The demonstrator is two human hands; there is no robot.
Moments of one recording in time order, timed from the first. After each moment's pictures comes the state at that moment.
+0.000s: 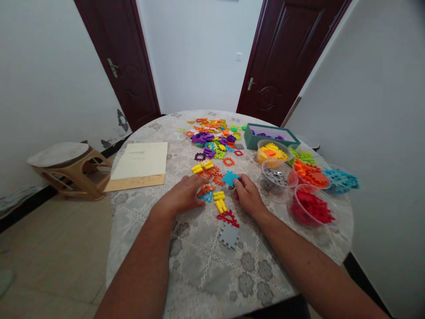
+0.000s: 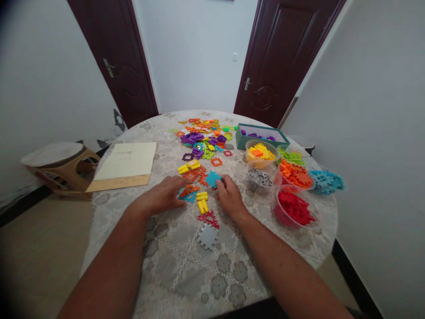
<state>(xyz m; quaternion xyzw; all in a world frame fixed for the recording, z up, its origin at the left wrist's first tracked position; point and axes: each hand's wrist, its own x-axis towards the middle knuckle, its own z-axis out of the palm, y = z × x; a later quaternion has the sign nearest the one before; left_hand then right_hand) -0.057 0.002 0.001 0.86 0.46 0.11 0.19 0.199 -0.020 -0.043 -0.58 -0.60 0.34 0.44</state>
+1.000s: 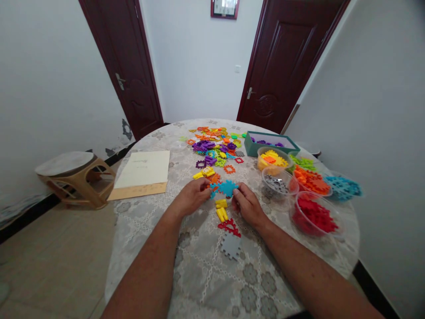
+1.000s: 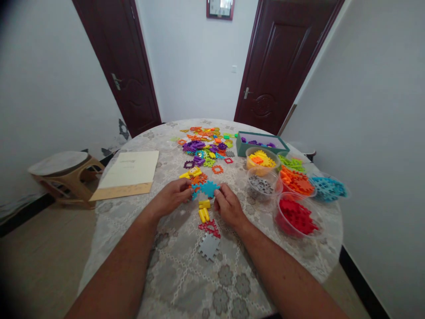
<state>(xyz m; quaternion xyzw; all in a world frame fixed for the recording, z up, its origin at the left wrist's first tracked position) -0.032 0.008 0.008 0.75 0.48 0.28 0.36 0.196 -0.030 -0.040 -0.50 -0.62 0.40 0.46</state>
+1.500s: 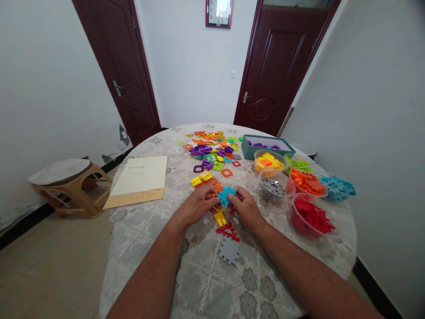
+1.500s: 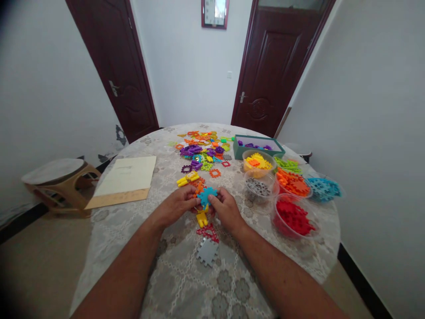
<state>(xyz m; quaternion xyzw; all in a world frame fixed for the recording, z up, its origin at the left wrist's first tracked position) -0.009 0.001 0.003 0.63 0.39 0.31 0.59 0.188 -0.027 -0.038 -0.45 -0.52 0.52 0.51</state>
